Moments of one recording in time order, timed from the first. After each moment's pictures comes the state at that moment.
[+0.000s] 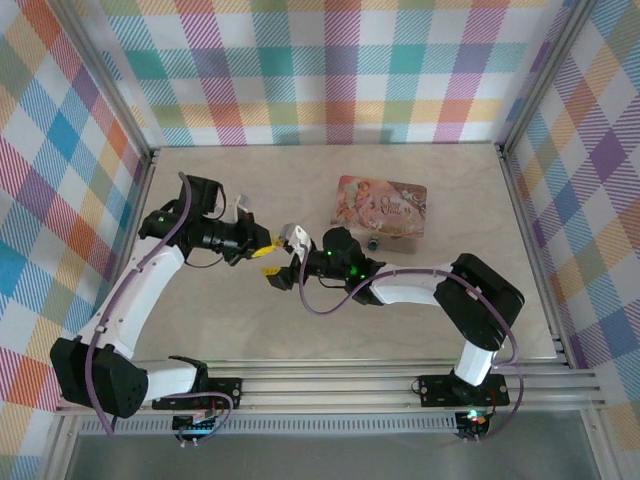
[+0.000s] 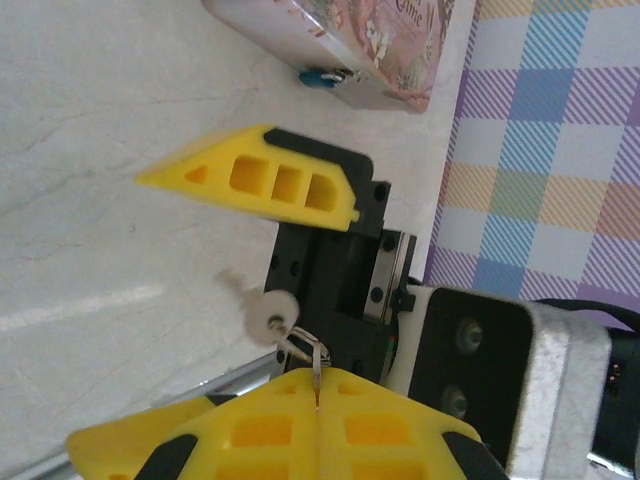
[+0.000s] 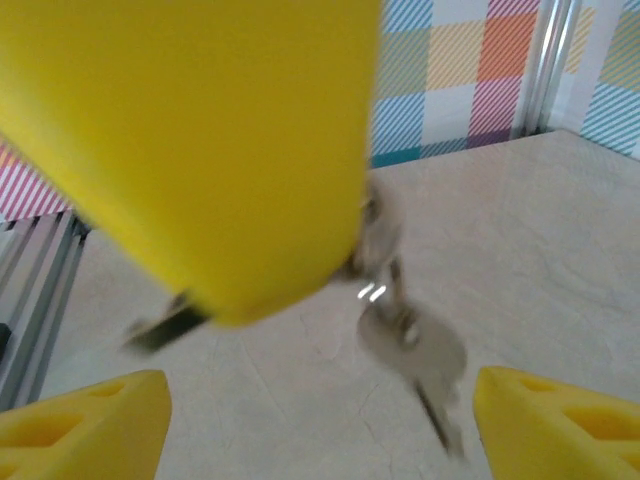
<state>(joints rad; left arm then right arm) -0.26 1.24 1.21 -0.95 0.73 -0.70 0.92 1.75 0.91 0.68 -0.35 -0.02</state>
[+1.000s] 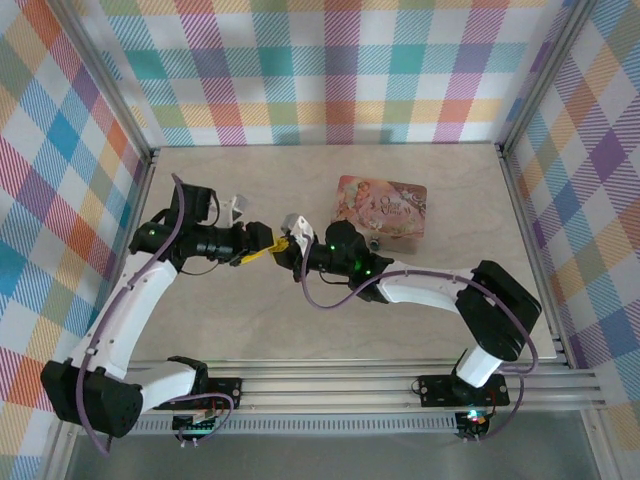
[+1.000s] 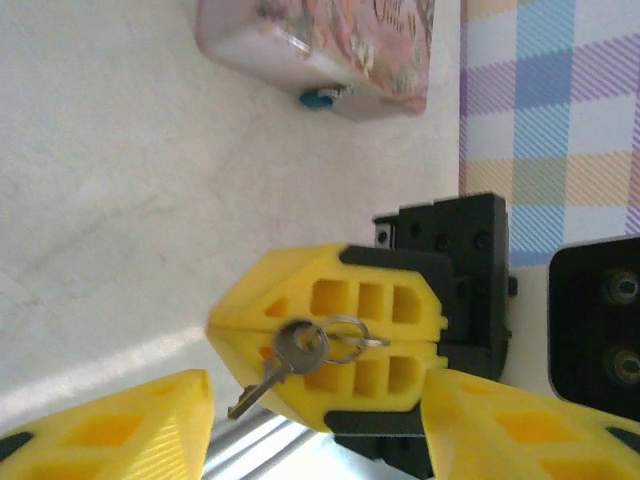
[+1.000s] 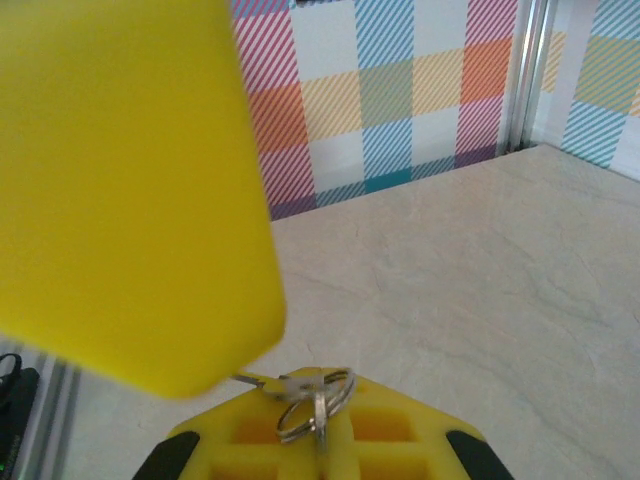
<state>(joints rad) -0.25 1.14 1.17 -0.91 0.65 -0.56 0.94 1.63 0.94 0.54 -0.33 0.05</state>
